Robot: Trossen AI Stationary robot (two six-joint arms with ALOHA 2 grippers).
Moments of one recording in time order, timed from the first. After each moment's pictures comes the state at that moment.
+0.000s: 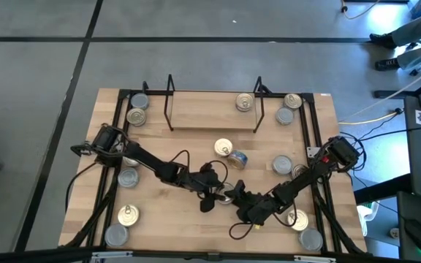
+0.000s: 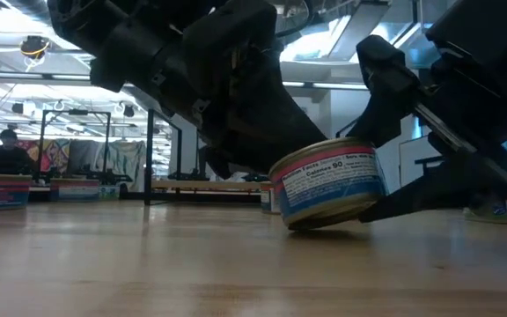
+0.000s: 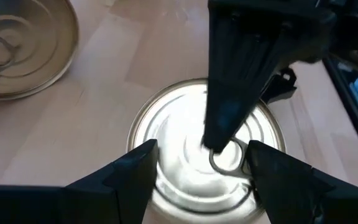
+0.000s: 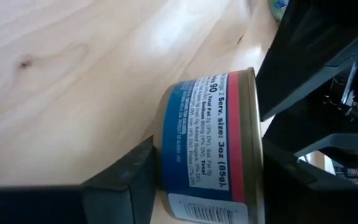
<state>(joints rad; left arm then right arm) -0.30 1.96 0.97 0.40 -0.16 -0.46 0.62 1.89 0.82 0.30 0.68 -0.55</state>
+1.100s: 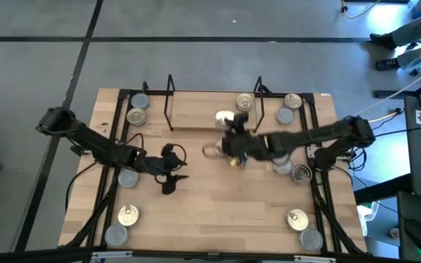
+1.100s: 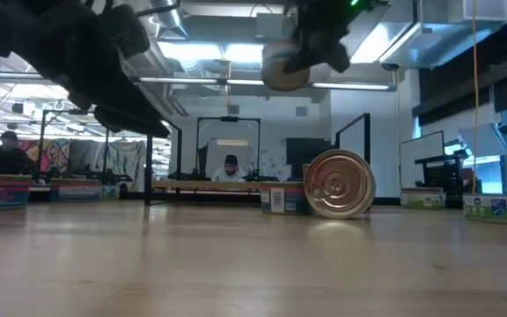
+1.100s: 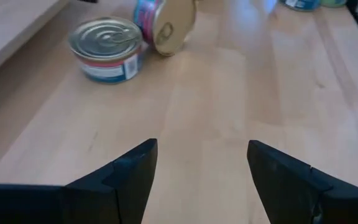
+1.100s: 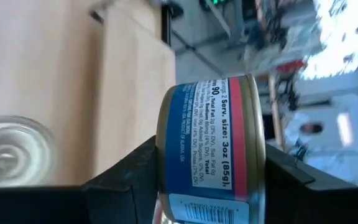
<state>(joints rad) -0.31 1.26 0.47 0.18 -0.36 -0.37 0.11 1.58 1.26 -0.37 0.87 -0.61</state>
